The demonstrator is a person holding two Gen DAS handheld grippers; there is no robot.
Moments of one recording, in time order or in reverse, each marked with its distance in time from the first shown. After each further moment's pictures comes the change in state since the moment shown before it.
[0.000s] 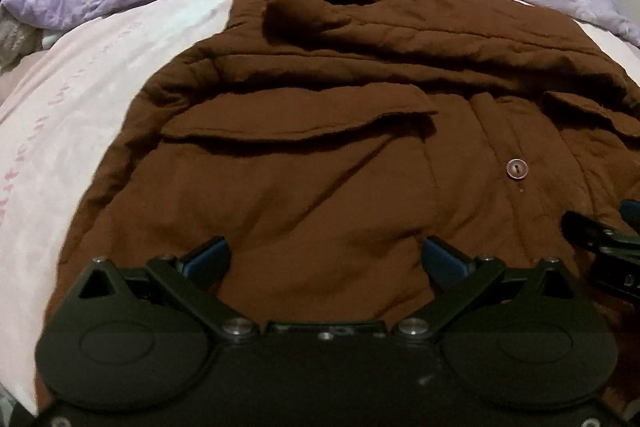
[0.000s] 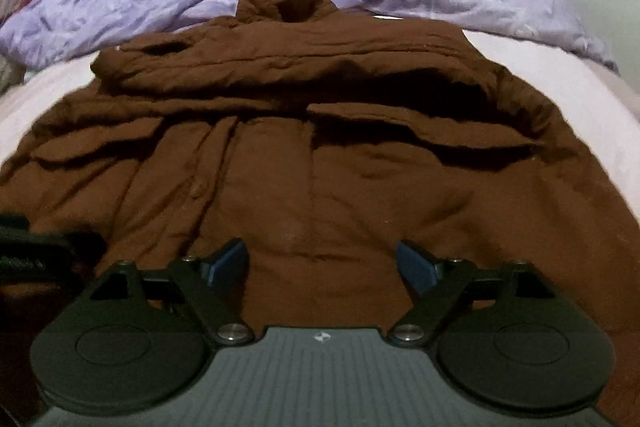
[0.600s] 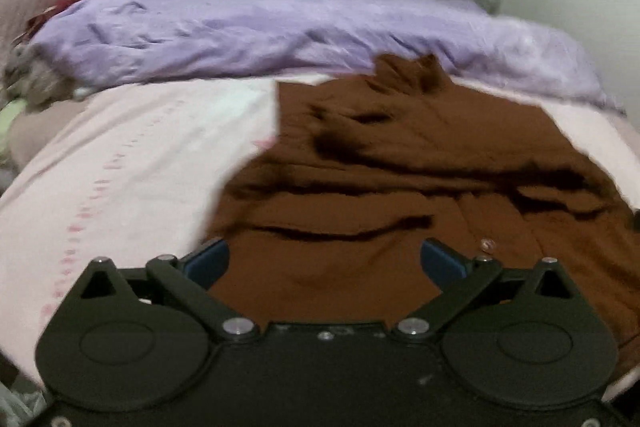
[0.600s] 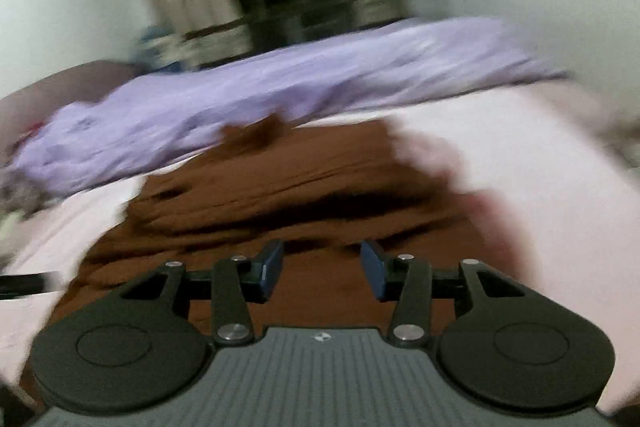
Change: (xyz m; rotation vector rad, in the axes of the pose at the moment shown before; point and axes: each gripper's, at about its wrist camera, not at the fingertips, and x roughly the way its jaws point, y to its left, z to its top) left arm -0.094 0.025 0.021 -0.006 -0.193 -0.016; right arm -0.089 -0.063 0.021 0.215 -0.222 0.113
